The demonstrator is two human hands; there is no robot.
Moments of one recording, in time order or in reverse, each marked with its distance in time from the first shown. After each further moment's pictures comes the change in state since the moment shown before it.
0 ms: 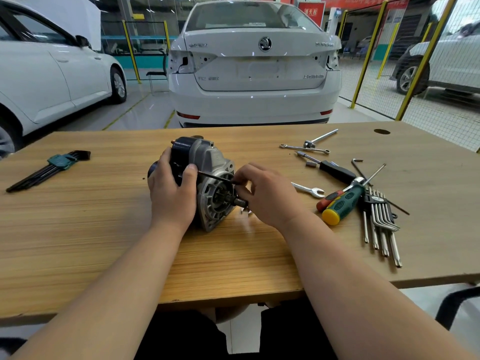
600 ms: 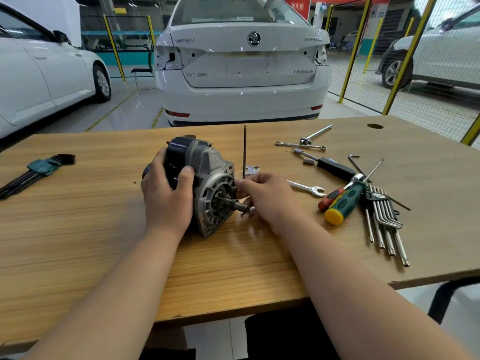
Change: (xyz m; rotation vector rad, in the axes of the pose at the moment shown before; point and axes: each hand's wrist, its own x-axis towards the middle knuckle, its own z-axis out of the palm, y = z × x) left_hand 0.006 -0.003 -0.001 -0.037 -0.023 -0.005; right_hand 0.003 -0.012 0.003 0.737 -0.007 0.778
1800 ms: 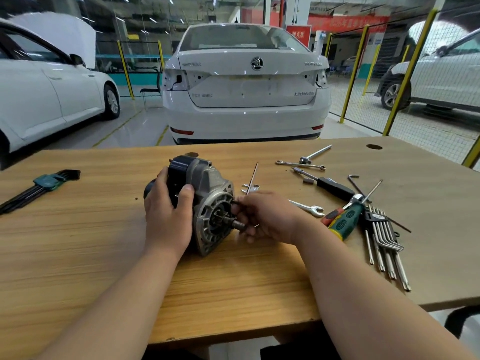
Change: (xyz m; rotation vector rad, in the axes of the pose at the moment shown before) left_hand -0.004 0.003 0.001 0.017 -0.018 0.008; right_hand 0.021 -0.001 -0.015 0.135 -0.437 0.174
